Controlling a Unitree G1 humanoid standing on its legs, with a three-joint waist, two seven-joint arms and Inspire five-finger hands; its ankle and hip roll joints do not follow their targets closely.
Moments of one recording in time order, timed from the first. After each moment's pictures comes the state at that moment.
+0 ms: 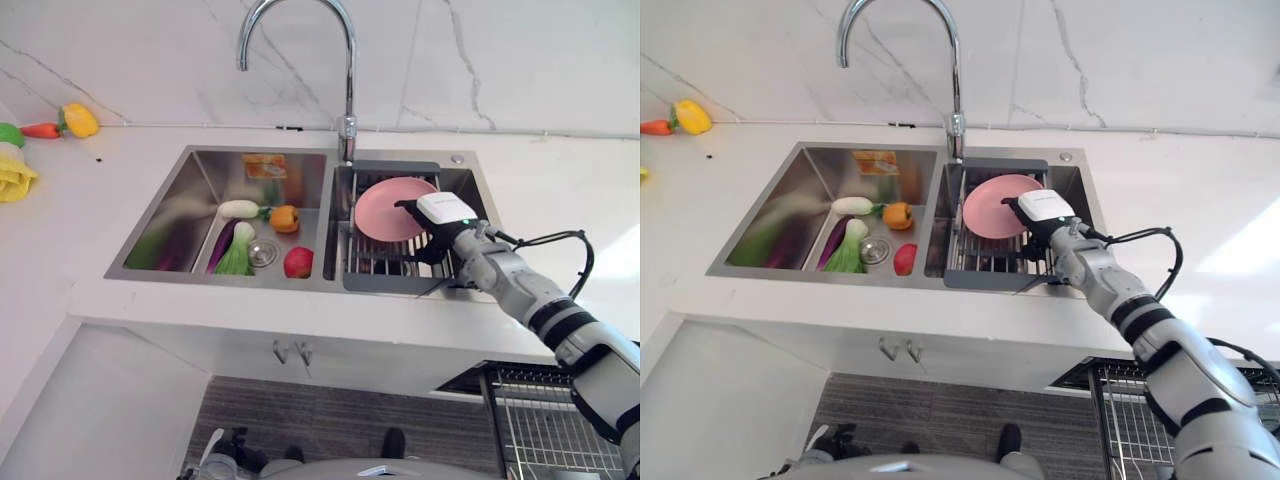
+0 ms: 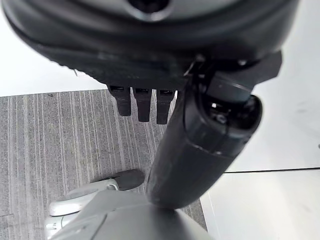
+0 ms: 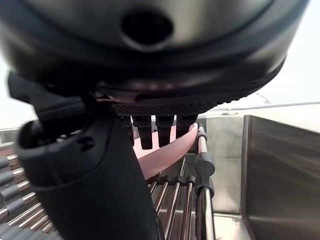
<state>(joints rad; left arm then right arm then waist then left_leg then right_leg) 0.03 0.19 -0.18 1.21 0.08 0.00 0.18 -0.72 -0.68 0.74 0.66 -0.48 -0.06 -0.17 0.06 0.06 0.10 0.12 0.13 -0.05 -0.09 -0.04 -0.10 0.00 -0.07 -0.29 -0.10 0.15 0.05</state>
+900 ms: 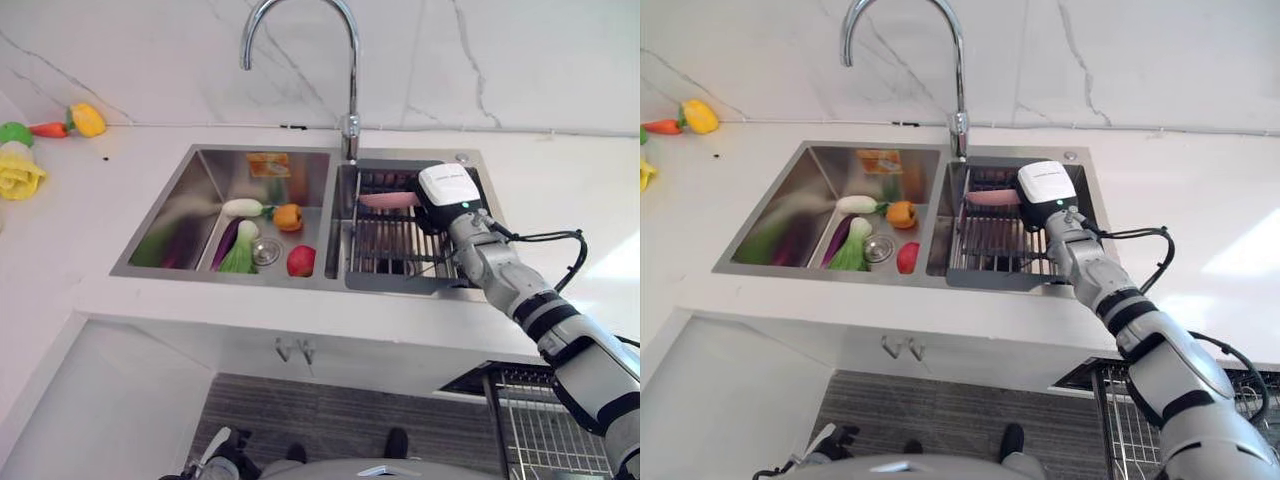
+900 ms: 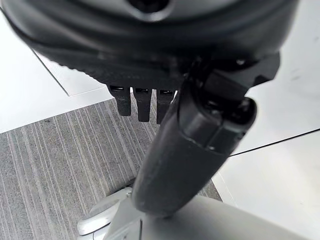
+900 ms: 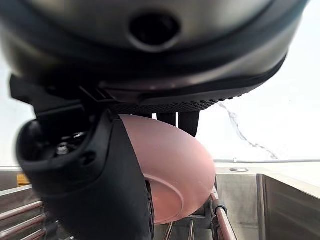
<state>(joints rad) 0.05 0.21 -0.28 1.19 0.21 0.00 0.20 -0.72 -0.64 0.66 0.60 -0.63 0.01 -0.36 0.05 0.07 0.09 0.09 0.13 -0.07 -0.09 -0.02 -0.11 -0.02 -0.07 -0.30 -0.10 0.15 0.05</state>
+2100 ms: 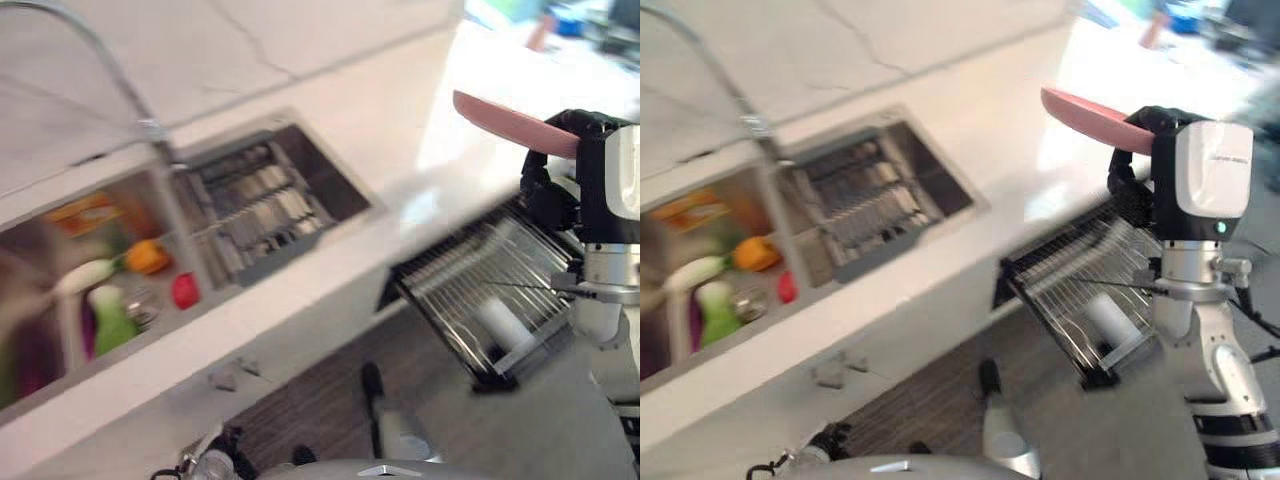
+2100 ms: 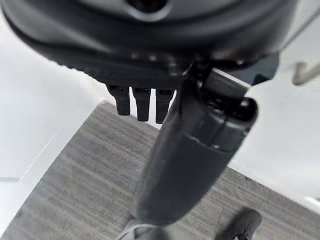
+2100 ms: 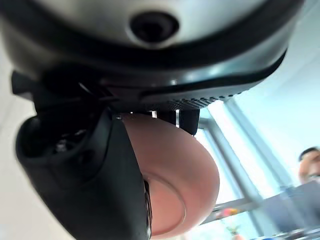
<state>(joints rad) 0.00 0.23 -0.18 1.14 0.25 0.06 0.17 0.04 -0.75 -0.14 -0.29 -0.60 -0.03 -0.56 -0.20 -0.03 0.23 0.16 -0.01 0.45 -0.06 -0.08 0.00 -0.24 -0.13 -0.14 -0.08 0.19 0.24</state>
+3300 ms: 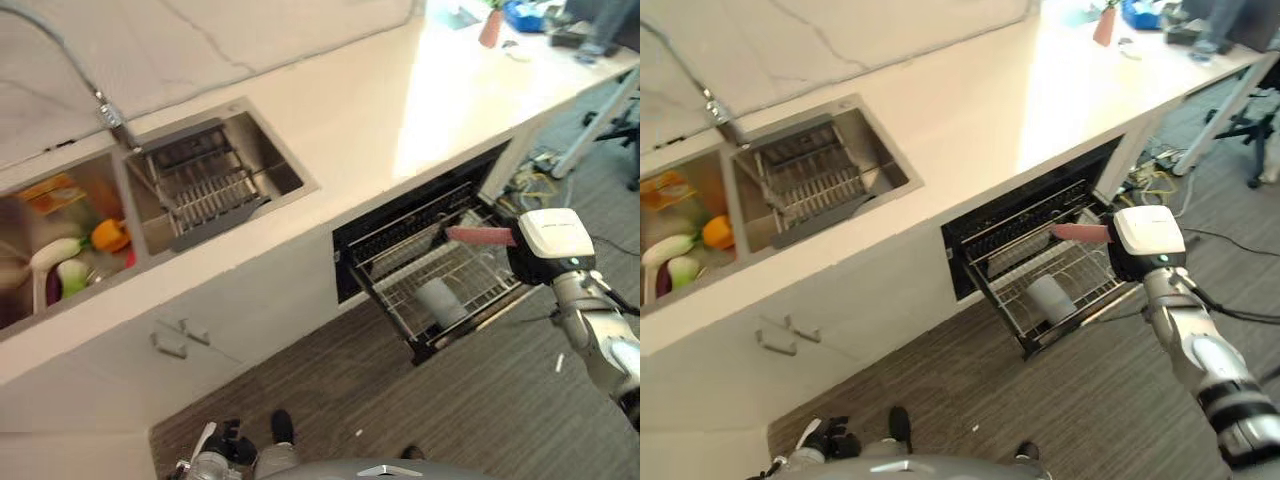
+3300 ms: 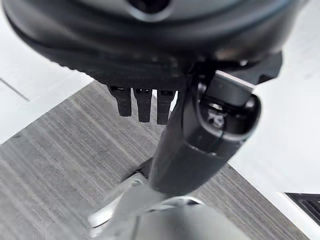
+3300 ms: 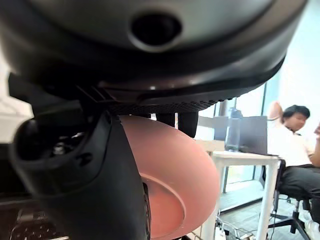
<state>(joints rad) 0.06 0.22 -0.11 1.12 0.13 0.00 0.16 -0.25 -0.92 0.31 0.44 -0.75 0.03 -0.43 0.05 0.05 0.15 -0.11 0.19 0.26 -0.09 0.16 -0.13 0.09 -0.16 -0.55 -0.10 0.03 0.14</state>
